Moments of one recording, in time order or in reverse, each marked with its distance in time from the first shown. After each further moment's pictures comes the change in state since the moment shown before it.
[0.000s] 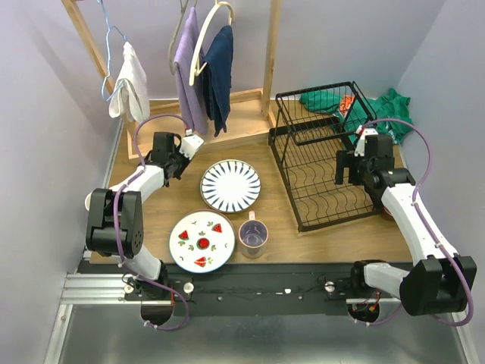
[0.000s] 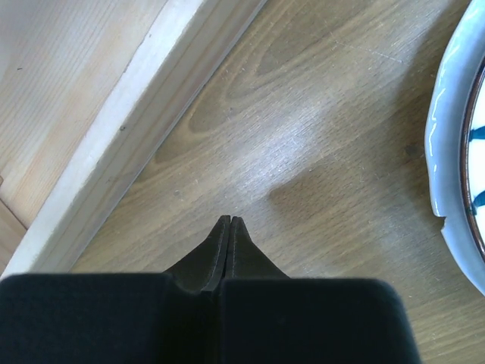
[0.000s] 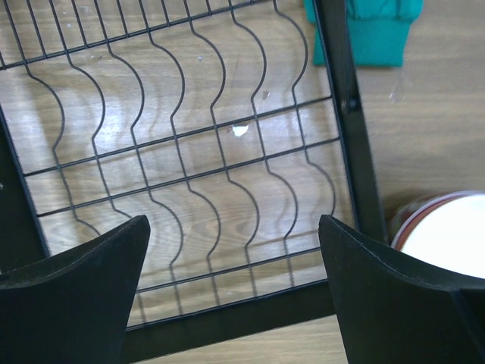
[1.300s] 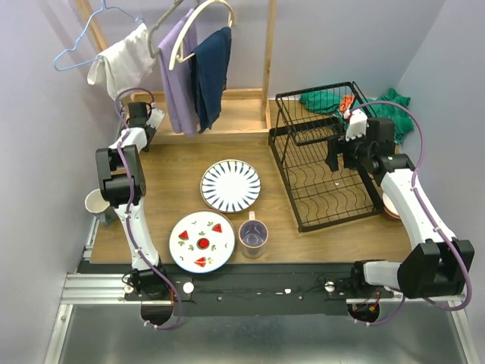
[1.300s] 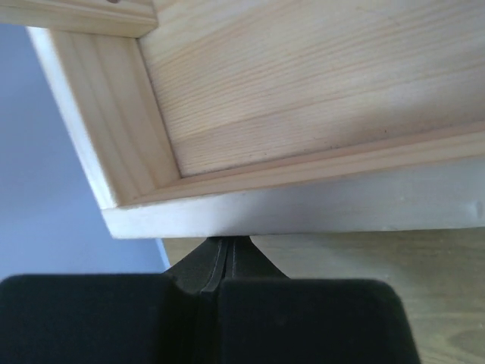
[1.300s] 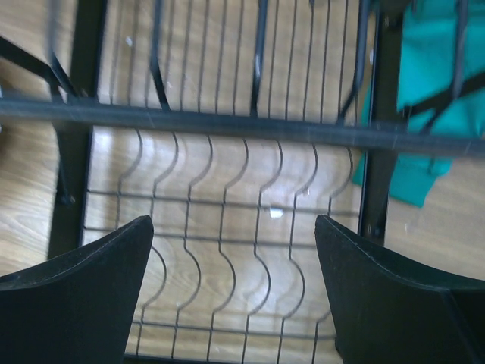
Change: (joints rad) left arm 0.249 0.608 0.708 -0.149 -0.329 0.081; right arm 0.000 0.102 0.130 0.092 -0.261 -0.236
